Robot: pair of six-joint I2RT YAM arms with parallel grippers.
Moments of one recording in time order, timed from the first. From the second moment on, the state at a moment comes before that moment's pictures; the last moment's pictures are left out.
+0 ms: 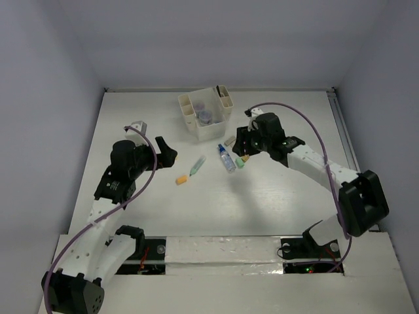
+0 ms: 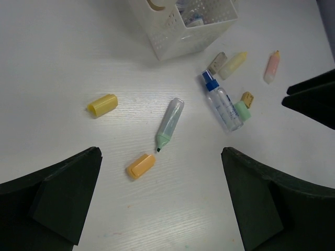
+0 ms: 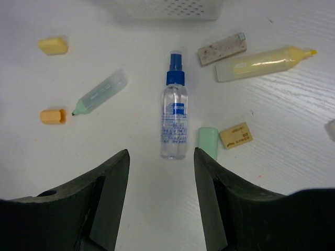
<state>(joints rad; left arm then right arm) -0.22 0.79 0.68 -0.30 0.16 -0.41 0.52 1.45 1.03 -0.20 -0.17 0.29</state>
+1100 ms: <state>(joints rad) -0.36 0.63 0.68 -0.33 0.12 -0.41 0.68 2.08 1.53 -0.51 0.16 0.28</state>
